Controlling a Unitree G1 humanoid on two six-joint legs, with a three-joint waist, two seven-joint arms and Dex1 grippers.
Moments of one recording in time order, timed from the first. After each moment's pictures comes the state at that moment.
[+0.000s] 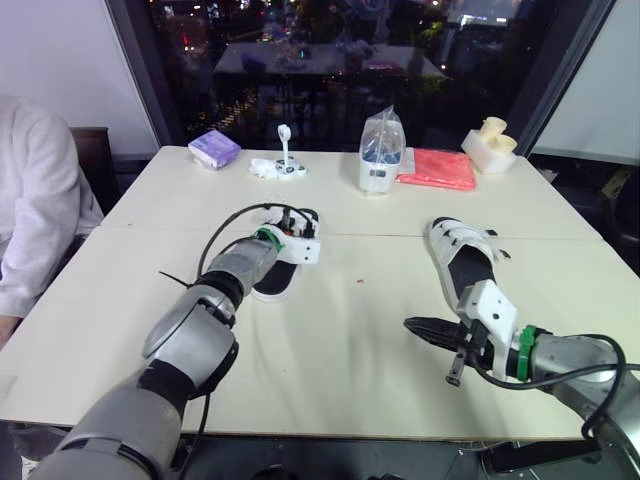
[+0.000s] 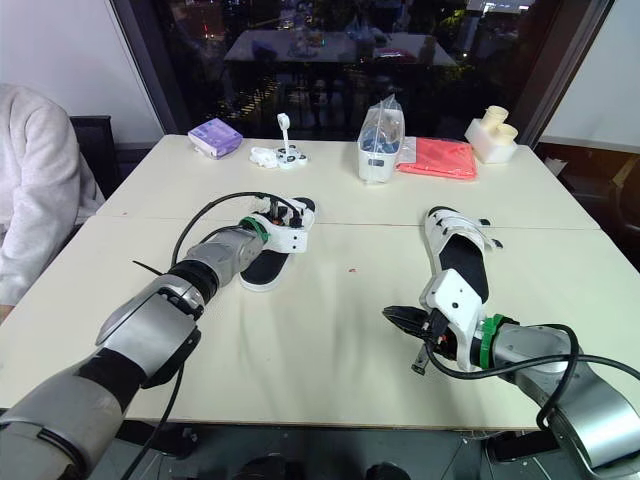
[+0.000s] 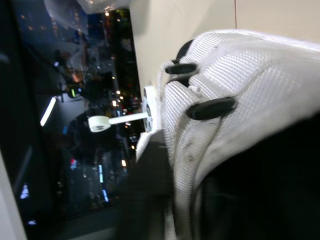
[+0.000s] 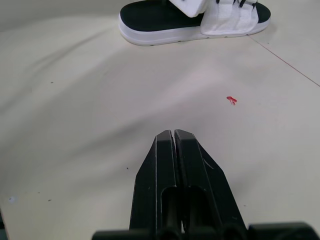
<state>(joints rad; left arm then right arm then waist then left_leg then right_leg) -1.27 0.25 -0.56 1.36 0.88 -0.22 0.06 -0.01 -0.82 -0.16 -0.67 0.45 0.66 0.73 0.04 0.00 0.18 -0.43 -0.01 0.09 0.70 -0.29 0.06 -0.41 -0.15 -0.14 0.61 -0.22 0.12</state>
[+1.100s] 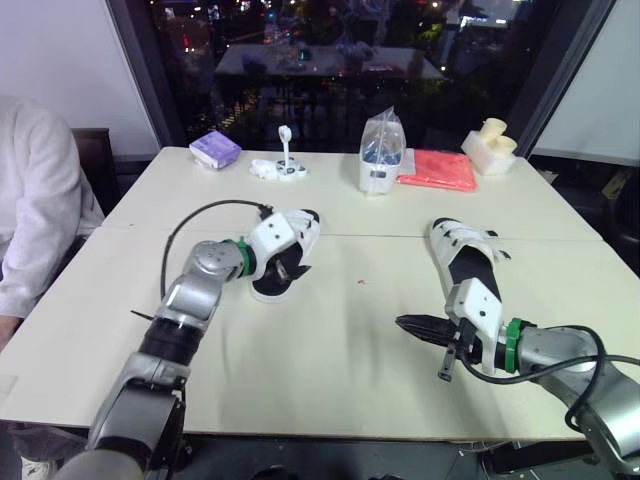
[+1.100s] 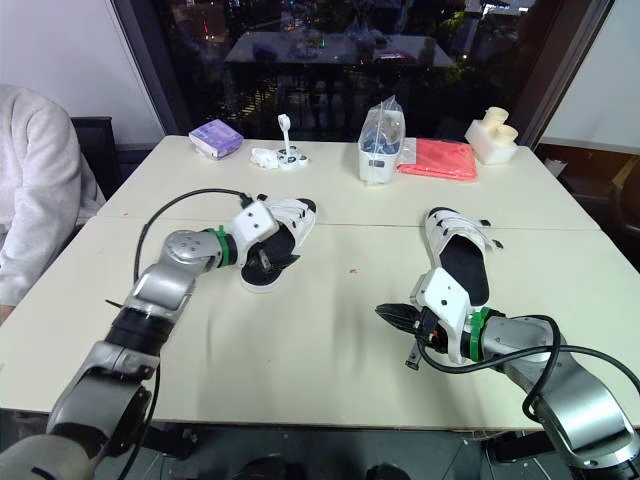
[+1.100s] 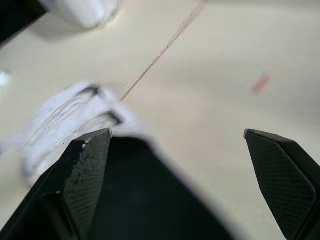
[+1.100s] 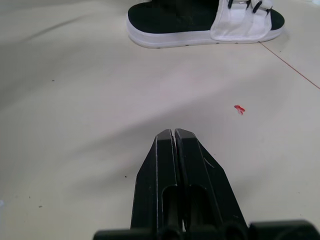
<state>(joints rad) -0.76 0.39 -0.05 0.07 -0.10 0.64 -0.88 -0.08 -0.82 -0.08 -0.58 0.41 0.58 0.78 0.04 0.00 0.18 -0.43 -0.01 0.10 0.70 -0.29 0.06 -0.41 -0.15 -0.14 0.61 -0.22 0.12</state>
